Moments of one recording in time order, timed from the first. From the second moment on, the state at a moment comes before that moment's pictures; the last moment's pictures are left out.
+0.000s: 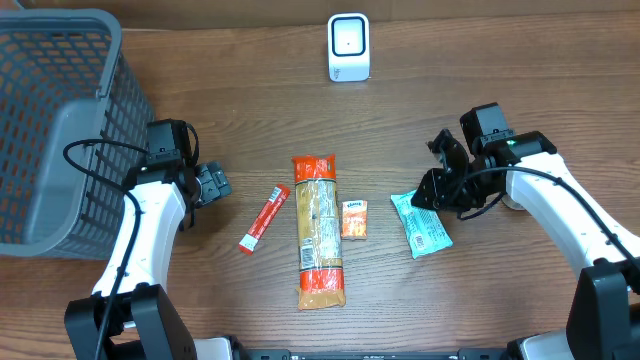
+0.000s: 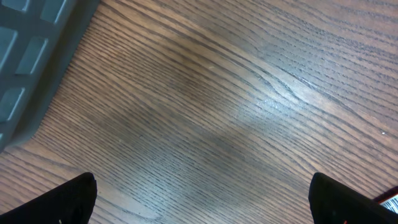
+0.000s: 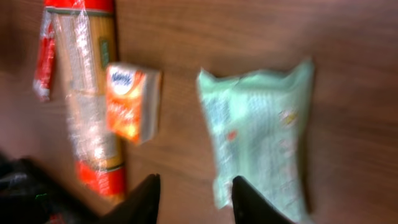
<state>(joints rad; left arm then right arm) 0.18 1.53 1.01 -0.73 -0.19 -0.30 0.24 1.64 1.12 -0.89 -0.51 0.14</state>
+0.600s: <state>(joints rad) 0.18 1.53 1.01 -0.73 -0.19 -0.30 0.24 1.78 1.10 -0.79 -0.22 0.18</state>
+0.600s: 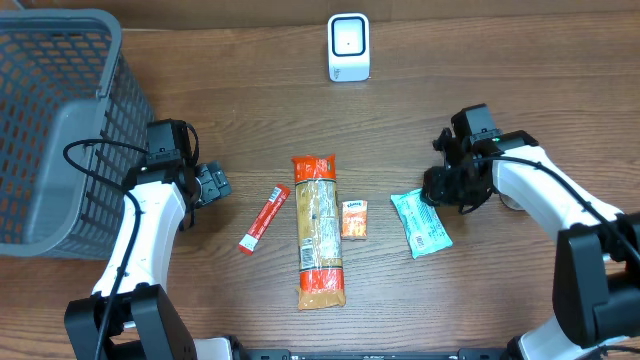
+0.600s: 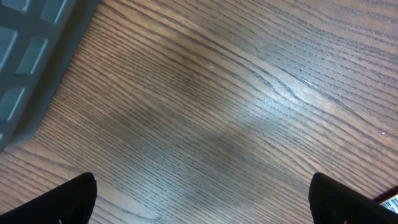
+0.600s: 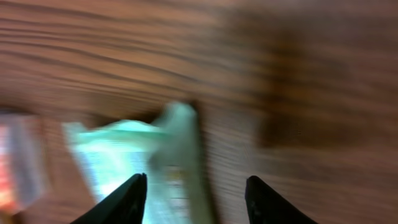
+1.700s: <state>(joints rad) 0.18 1.53 1.01 -0.73 -0.19 -0.30 0.24 1.71 1.14 -0.92 -0.14 0.27</state>
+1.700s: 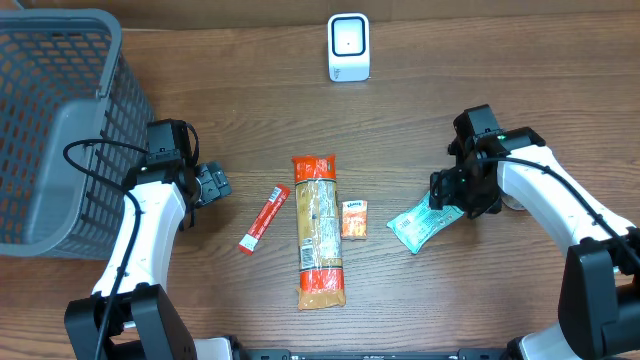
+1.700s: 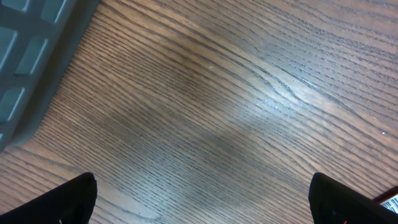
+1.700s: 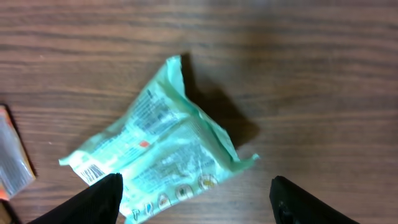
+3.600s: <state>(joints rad) 0.18 1.53 1.01 -0.73 -0.19 -0.30 0.24 1.64 0.88 -0.69 -0.21 0.33</state>
